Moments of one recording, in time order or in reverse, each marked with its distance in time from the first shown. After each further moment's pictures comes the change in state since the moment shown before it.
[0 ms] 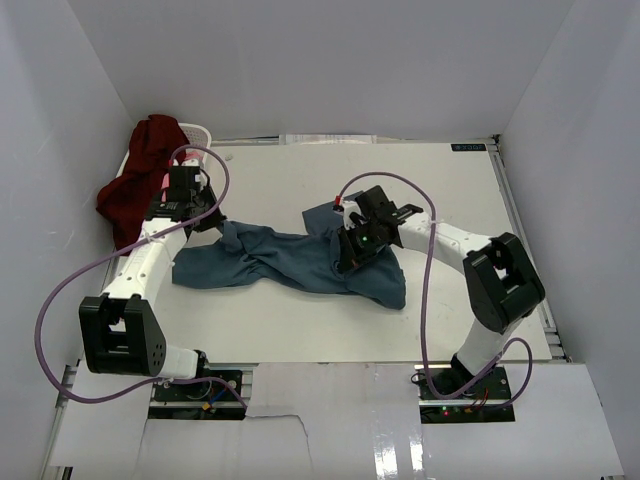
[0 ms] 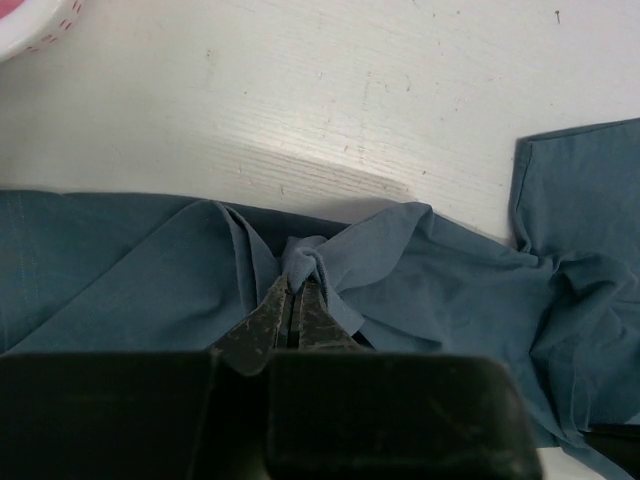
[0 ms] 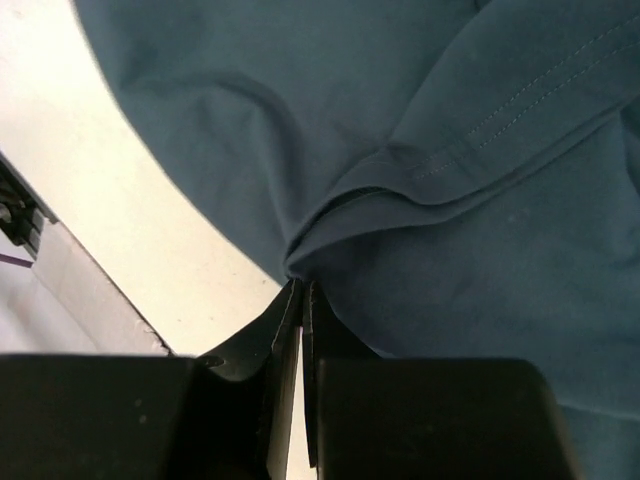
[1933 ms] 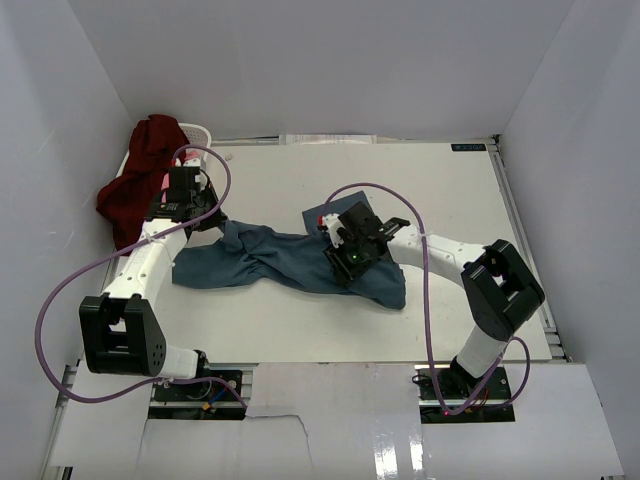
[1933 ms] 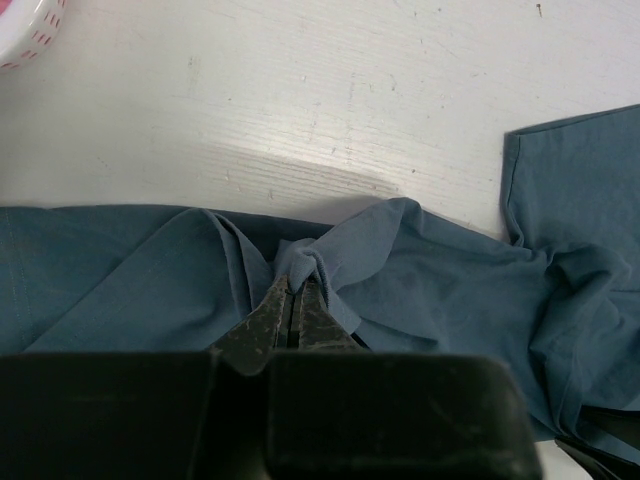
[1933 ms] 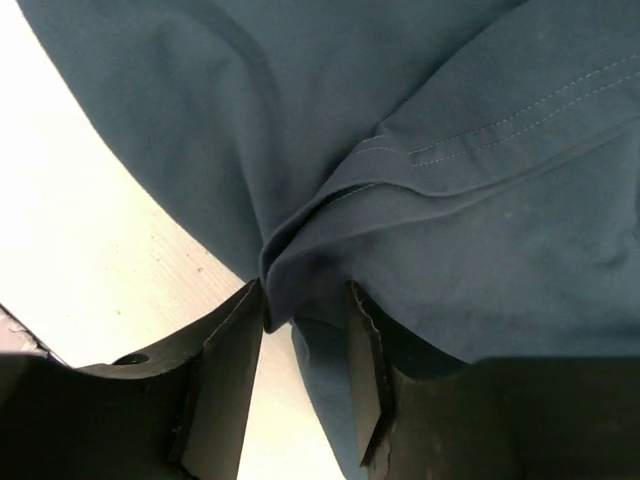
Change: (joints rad) left arm 0.000 0.000 -0.018 0.034 0.040 0.027; right arm 0.136 -0.003 -0.047 0.000 0.233 -0.174
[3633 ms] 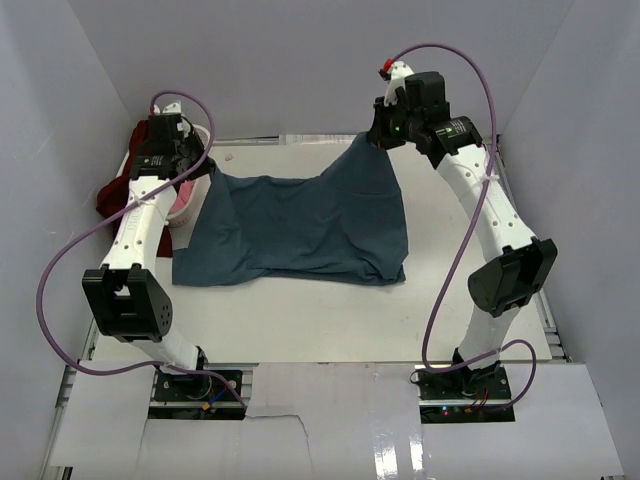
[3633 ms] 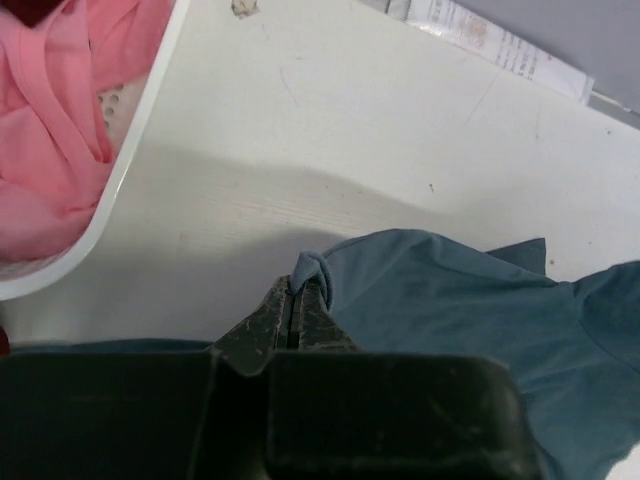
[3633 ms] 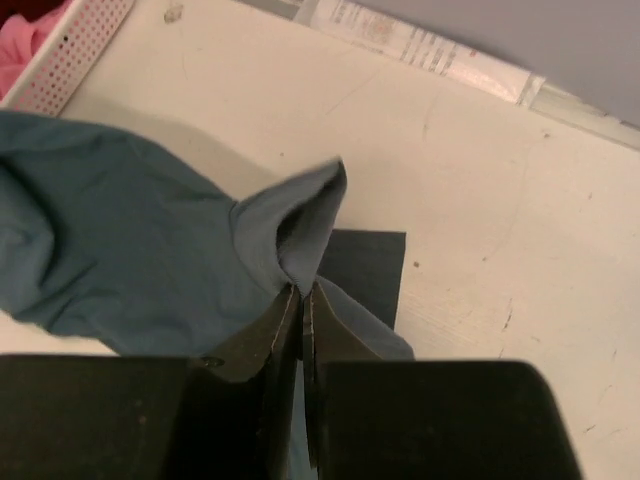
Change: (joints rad) left arm 0.056 0.209 0.454 -0.076 0.020 -0.023; right arm -0.351 0.129 0.921 -0.208 0.086 0.104
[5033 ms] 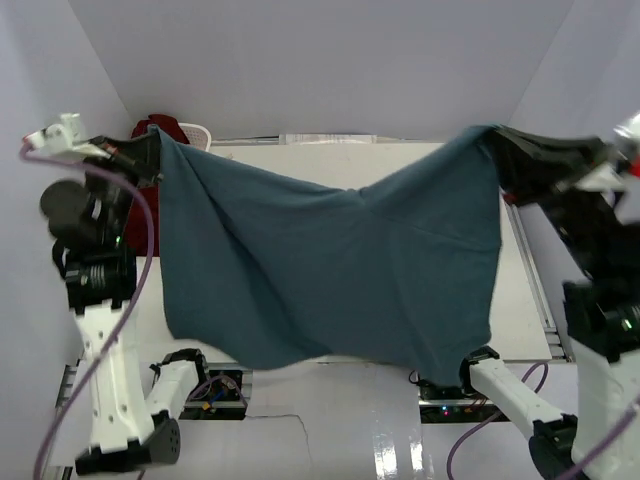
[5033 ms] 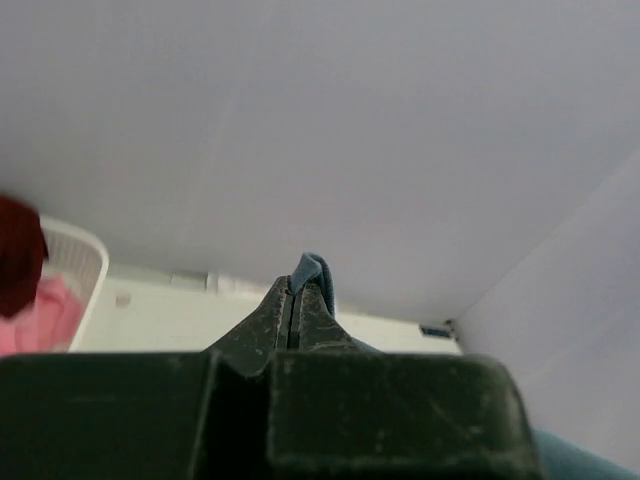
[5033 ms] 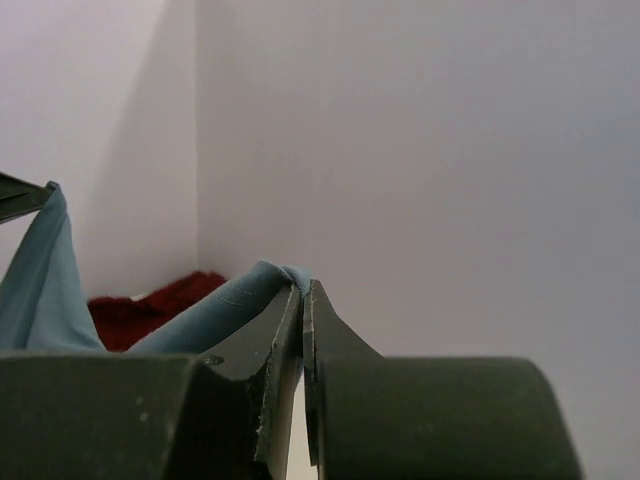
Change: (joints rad) left arm 0.176 -0.777 -0.184 0.364 0.228 -0.143; right arm -0.148 -1.032 -0.389 0.459 -0.234 0.031
